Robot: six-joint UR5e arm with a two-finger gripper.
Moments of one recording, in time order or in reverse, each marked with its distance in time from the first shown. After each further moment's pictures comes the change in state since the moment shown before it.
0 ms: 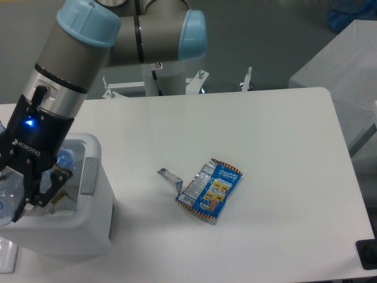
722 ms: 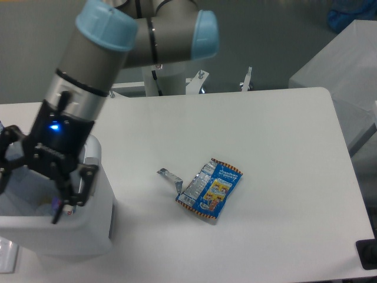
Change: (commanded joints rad) arm 0.174 0.038 -0.029 -0.005 0.000 -0.063
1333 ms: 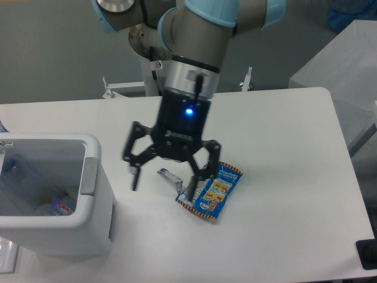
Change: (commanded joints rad) arm 0.166 0.074 -0.204 -0.002 0.196 0.087
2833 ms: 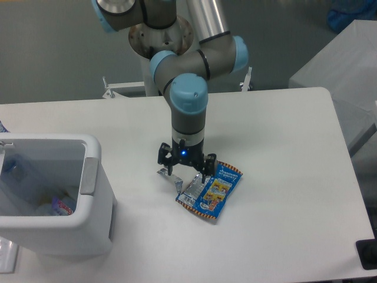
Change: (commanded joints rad) arm -0.081 -0.104 -0.407 -0.006 0.315 0.422
